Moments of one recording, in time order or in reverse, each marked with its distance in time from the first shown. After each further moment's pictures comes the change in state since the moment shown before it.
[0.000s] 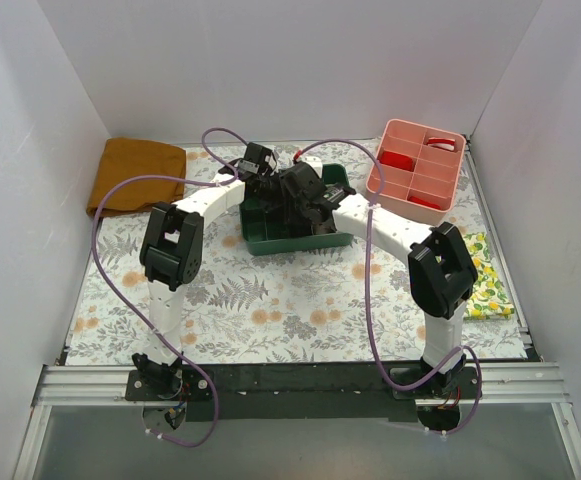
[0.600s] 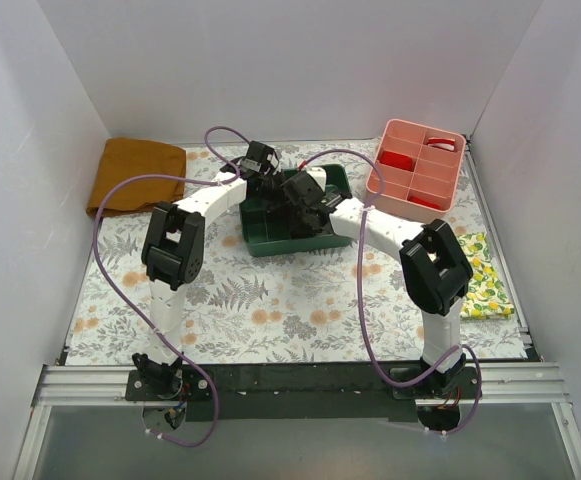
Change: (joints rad) left arm -0.006 0.013 0.033 -0.029 0.019 0.001; right arm -0.003 0.035 -0.052 -0.007 0.018 0.068
